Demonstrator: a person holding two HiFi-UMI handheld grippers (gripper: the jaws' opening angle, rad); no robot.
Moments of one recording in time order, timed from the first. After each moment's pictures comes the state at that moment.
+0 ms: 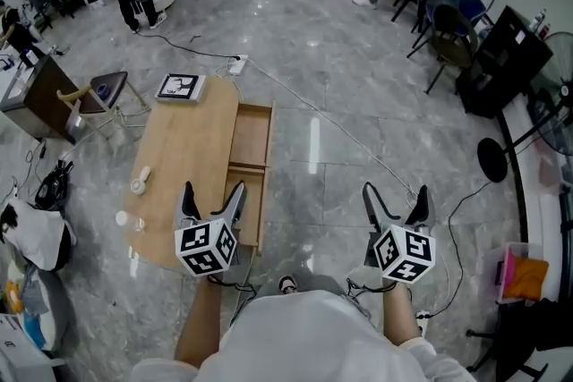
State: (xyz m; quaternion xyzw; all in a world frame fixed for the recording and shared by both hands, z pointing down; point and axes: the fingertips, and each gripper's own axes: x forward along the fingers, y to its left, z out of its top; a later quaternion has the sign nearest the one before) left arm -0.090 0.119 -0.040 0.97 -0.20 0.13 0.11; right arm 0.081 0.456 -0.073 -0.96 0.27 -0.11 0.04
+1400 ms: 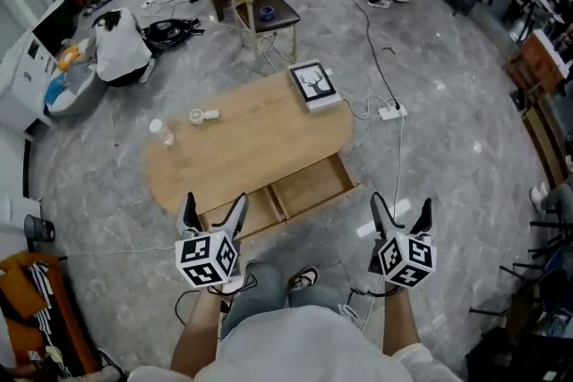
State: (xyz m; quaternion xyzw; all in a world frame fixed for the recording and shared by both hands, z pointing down) left arm 0.025 0.010 -0.006 0.73 -0.65 0.08 0.19; right arm 0.425 0.022 -0.024 -0.71 0.68 -0.15 -0.06
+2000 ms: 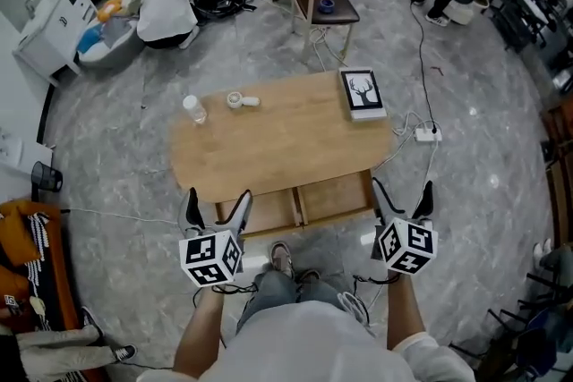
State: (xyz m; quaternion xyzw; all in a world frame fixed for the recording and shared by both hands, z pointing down) left arm -0.069 0.001 -0.001 0.65 -0.73 0.07 0.20; right arm 0.298 -0.105 -0.024 -0.61 0.78 -0.12 -0.11
